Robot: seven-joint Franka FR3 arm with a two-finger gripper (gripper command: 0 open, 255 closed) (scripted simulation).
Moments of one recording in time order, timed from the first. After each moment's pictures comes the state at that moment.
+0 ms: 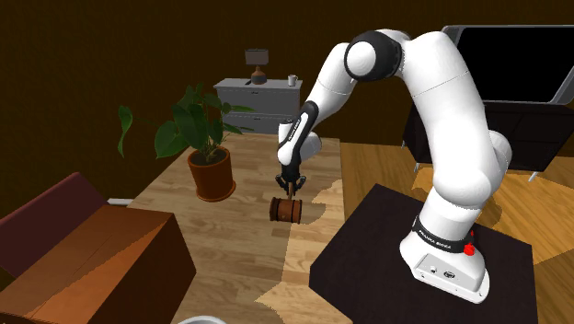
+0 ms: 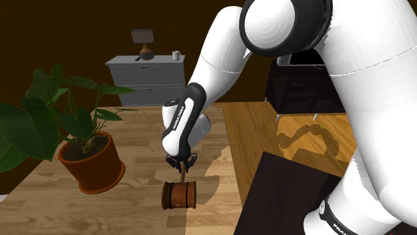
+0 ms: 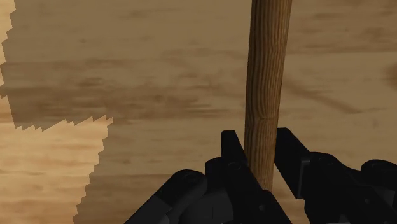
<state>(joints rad) -0.11 0.67 0.04 -2.10 0.00 2.72 0.95</state>
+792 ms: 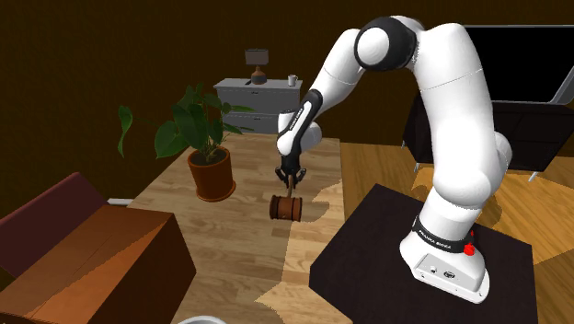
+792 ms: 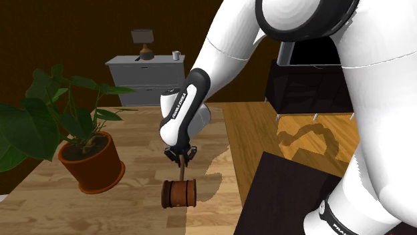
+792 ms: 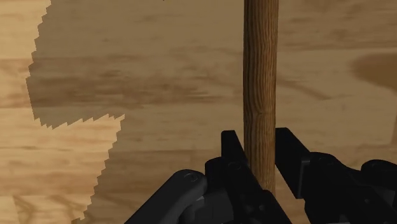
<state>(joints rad) -0.12 0.57 0.05 -2.14 0.00 2.65 0.95</state>
